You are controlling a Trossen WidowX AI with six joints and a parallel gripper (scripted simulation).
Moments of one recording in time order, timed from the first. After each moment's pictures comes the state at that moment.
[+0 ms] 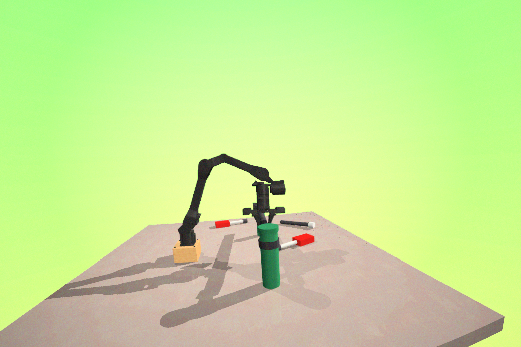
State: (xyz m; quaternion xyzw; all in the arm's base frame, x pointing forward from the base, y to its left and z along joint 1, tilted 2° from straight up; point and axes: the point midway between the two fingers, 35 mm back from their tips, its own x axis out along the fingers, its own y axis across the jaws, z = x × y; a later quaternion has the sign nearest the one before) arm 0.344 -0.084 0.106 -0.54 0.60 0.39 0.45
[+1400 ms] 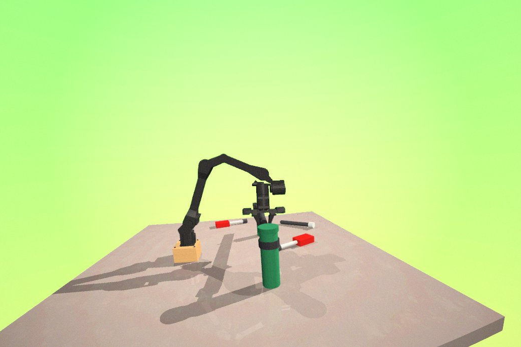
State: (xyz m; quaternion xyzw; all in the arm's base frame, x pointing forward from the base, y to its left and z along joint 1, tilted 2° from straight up) arm 0.344 -0.084 0.106 -0.54 0.60 0.39 0.45
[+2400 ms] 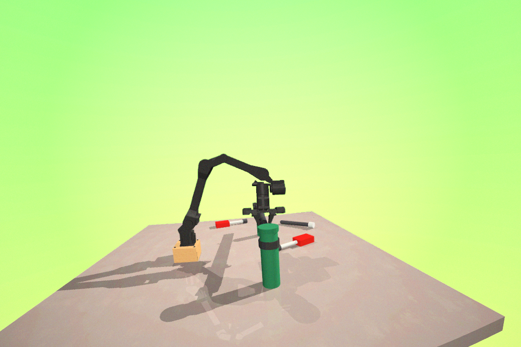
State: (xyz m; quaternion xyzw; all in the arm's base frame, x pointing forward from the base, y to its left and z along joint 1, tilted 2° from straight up) arm 0.343 -0.084 0.106 -0.54 0.60 0.39 0.45
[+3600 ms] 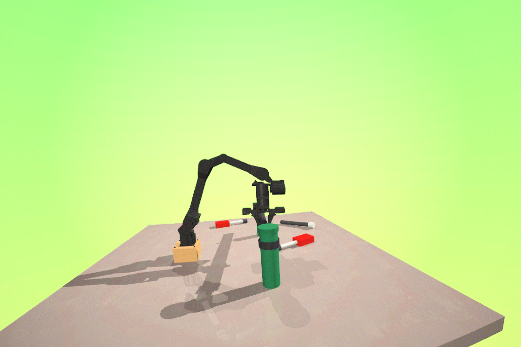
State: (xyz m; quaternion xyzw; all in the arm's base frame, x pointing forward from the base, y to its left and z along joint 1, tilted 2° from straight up) arm 0.342 -0.084 0.107 -0.54 0.60 0.39 0.45
